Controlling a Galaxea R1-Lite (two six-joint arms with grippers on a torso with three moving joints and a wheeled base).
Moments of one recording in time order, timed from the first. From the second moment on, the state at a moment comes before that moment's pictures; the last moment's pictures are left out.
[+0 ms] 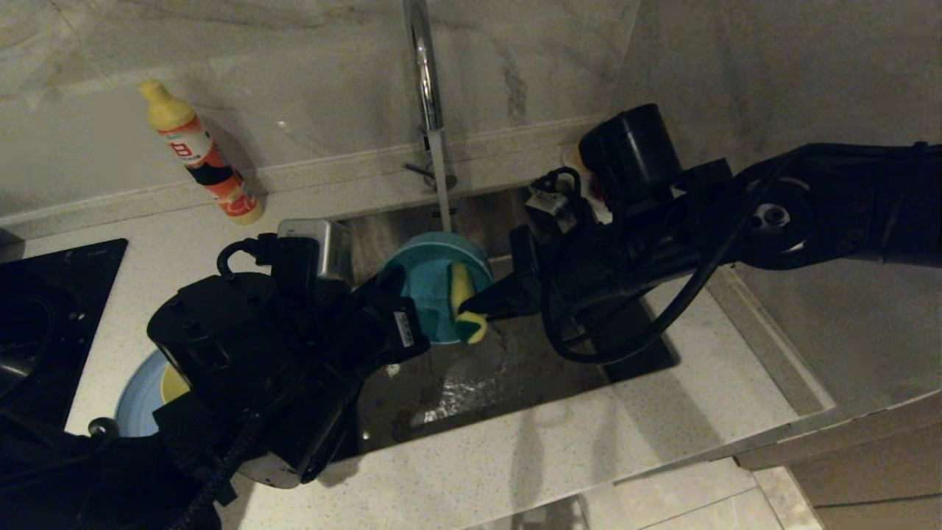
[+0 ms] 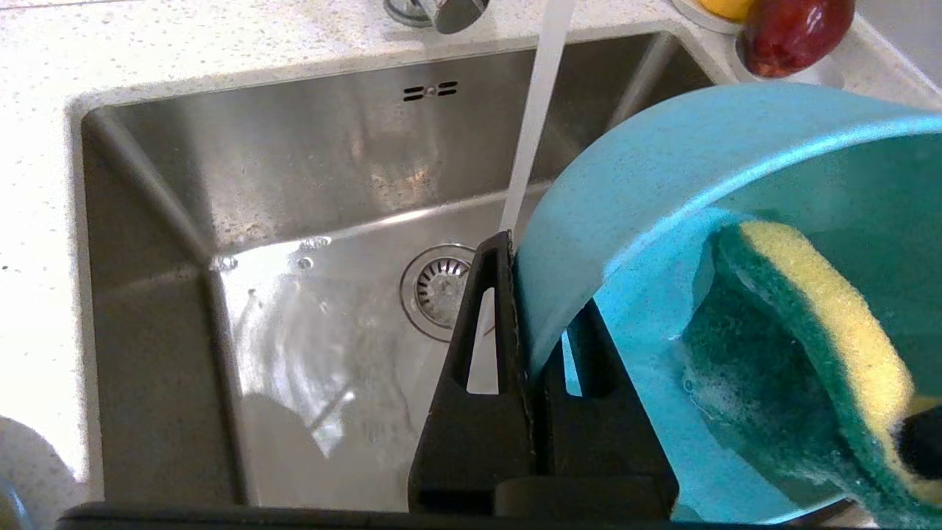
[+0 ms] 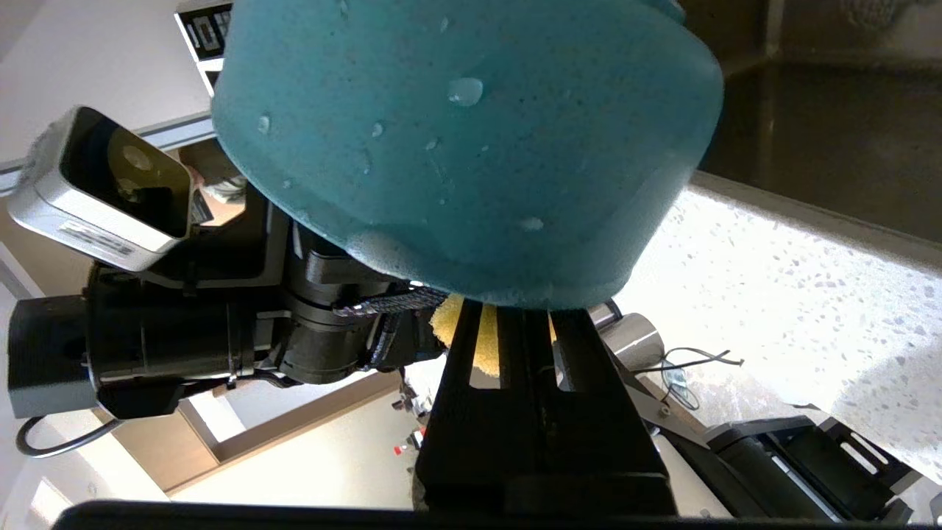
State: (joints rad) left arm -0.72 1.72 -0.60 -1.24 0.49 -0.02; right arm 0.66 1.96 -1.78 0.34 0.66 0.78
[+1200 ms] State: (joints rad) left arm -0.71 1.72 -0.59 -1.27 0.53 0.05; right arm 0.67 1.97 -1.82 0.34 0.62 0.77
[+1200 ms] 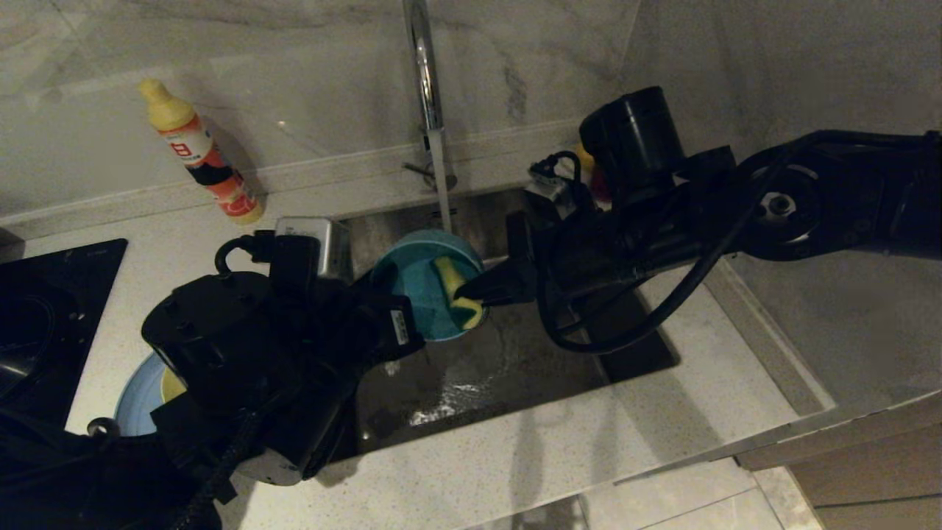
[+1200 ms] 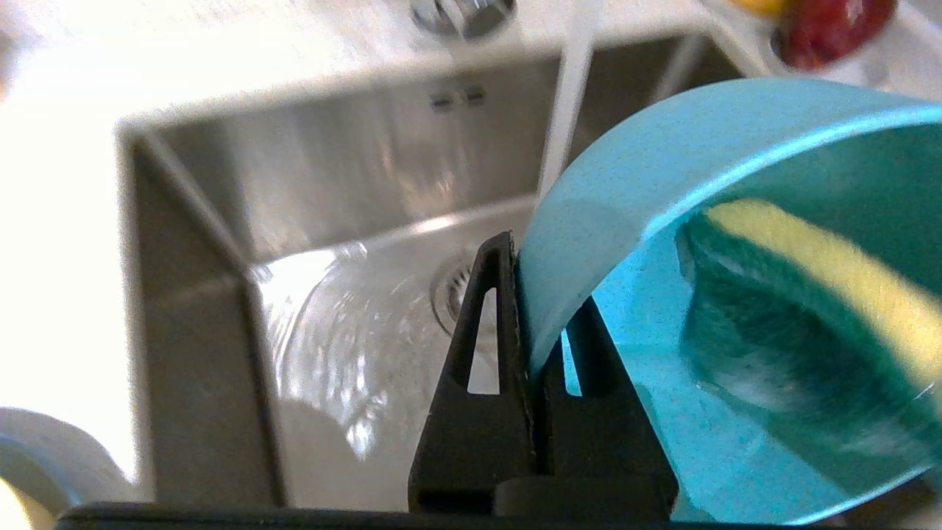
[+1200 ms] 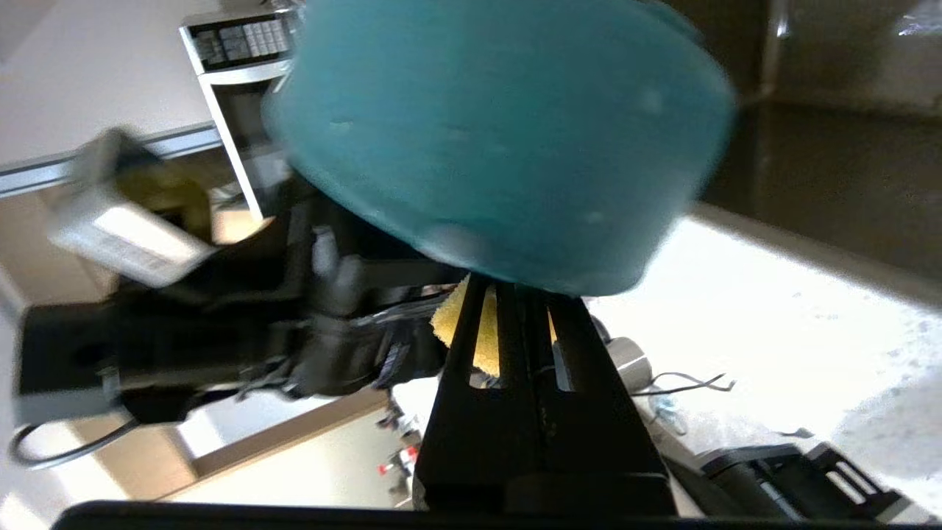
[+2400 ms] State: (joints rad) left arm -0.71 1.73 -0.57 -1.30 0.57 0.16; right arm 0.68 1.98 -1.89 0.34 0.59 0.75
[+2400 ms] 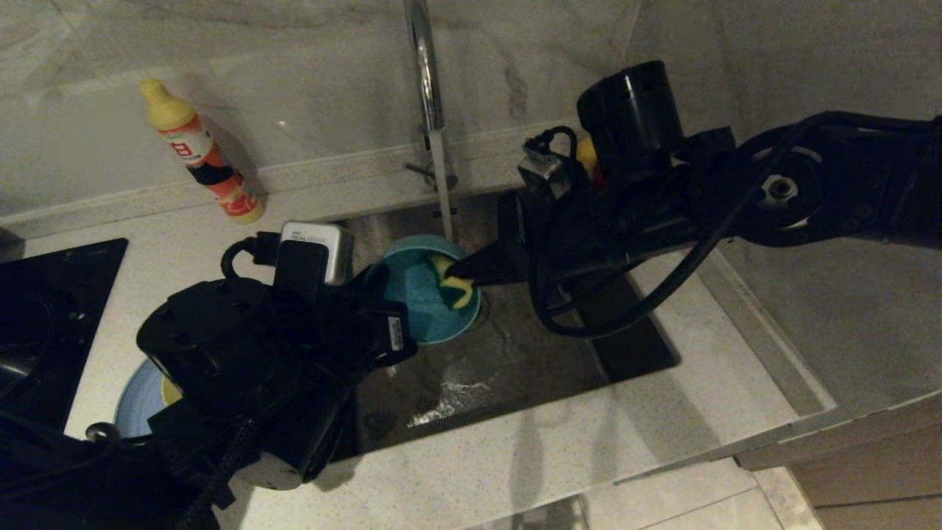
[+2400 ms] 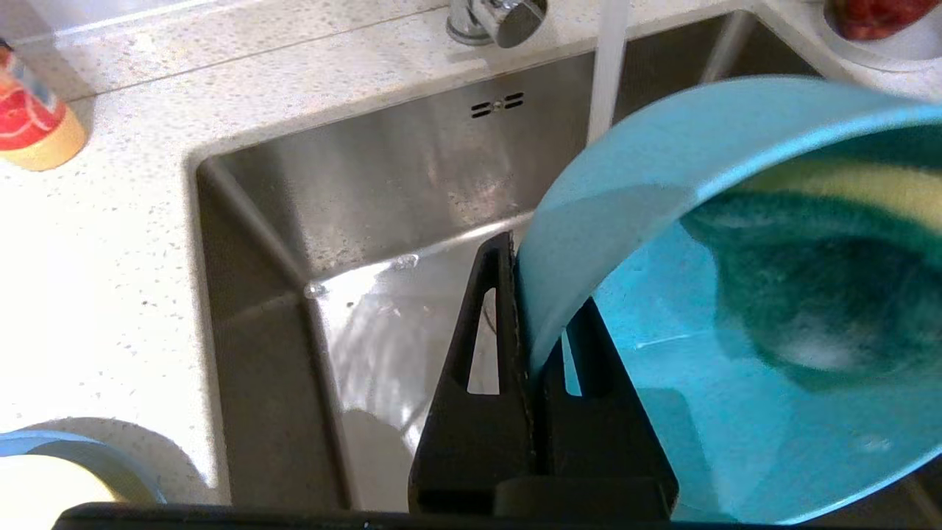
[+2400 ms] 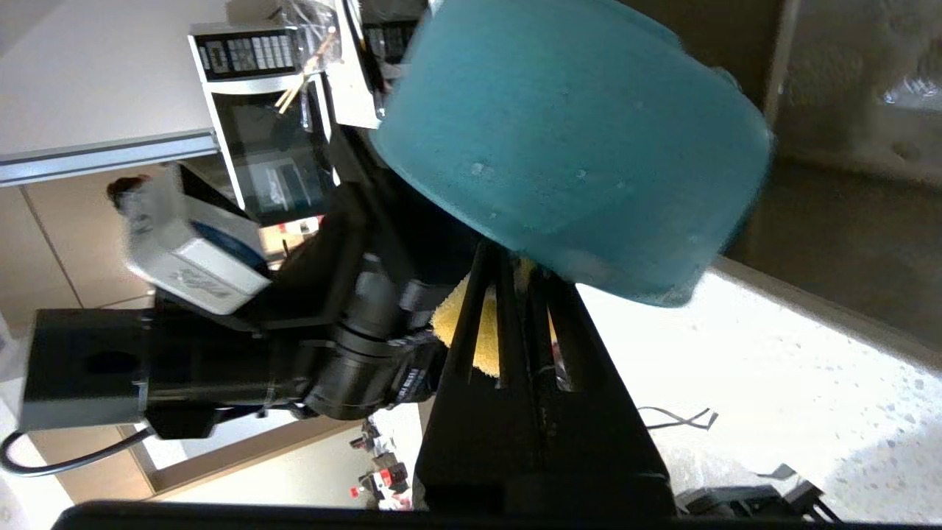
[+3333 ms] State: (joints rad) left arm -0.69 1.73 -0.57 -1.36 0.56 0.15; right arm 0.66 1.91 -1.79 0.34 0.55 0.68
